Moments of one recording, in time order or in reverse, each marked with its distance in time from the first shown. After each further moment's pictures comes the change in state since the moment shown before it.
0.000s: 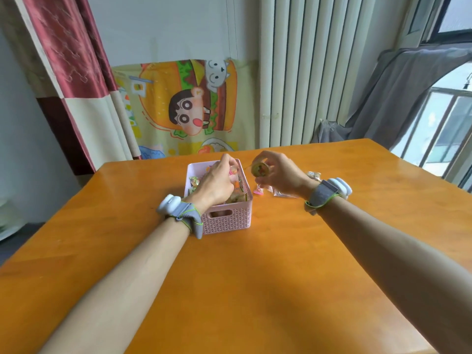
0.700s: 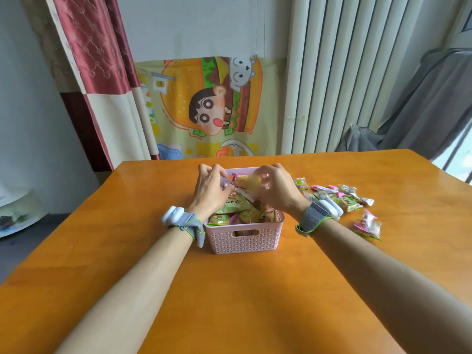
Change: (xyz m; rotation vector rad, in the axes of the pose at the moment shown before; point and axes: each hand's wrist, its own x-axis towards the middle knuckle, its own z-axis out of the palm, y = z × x) left_hand 0.027 -0.094 -0.001 0.062 0.190 -0.142; right_hand 0.053 -0.010 0.077 -0.158 0.063 -0.021
